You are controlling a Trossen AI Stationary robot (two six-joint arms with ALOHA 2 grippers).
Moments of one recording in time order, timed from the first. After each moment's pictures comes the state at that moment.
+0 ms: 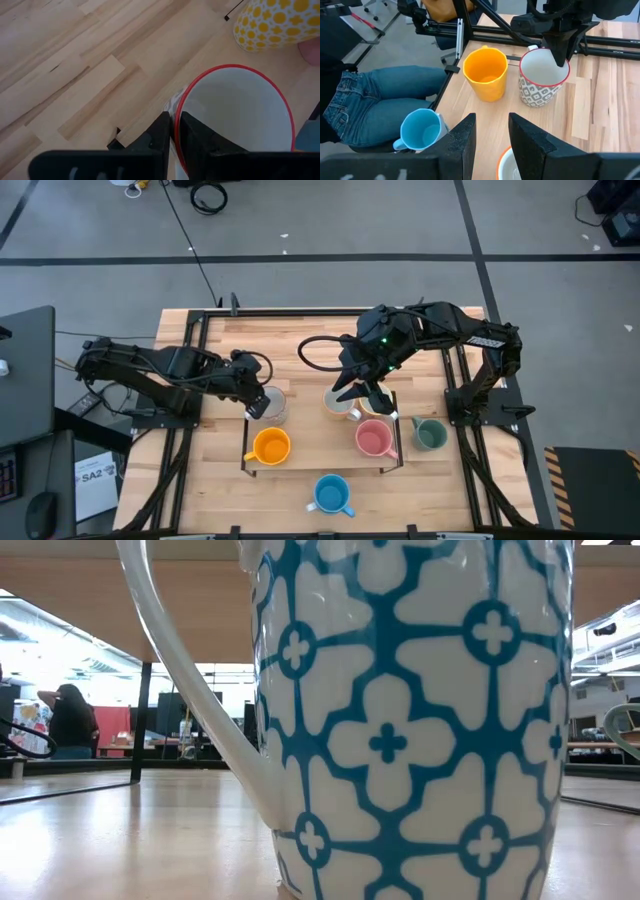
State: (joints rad) left arm -0.21 1.26 1.34 -1.13 -0.28 -0.99; right arm 0.10 1.73 2.22 -1.18 -0.31 -0.03
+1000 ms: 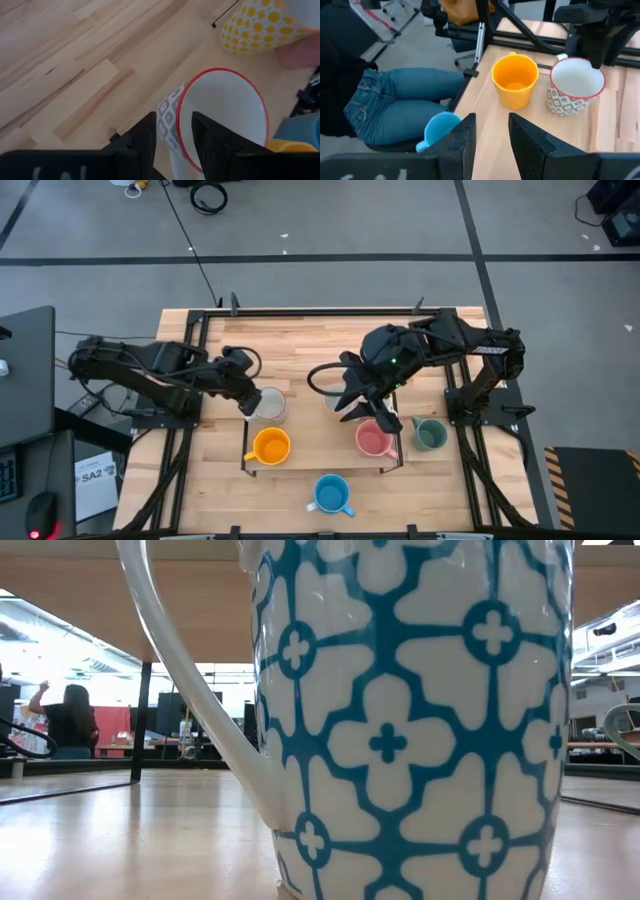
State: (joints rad) left arm -0.21 1.18 1.34 -1.13 -0.28 -0.98; right arm 0.21 1.73 2.22 -1.14 -0.28 0.02
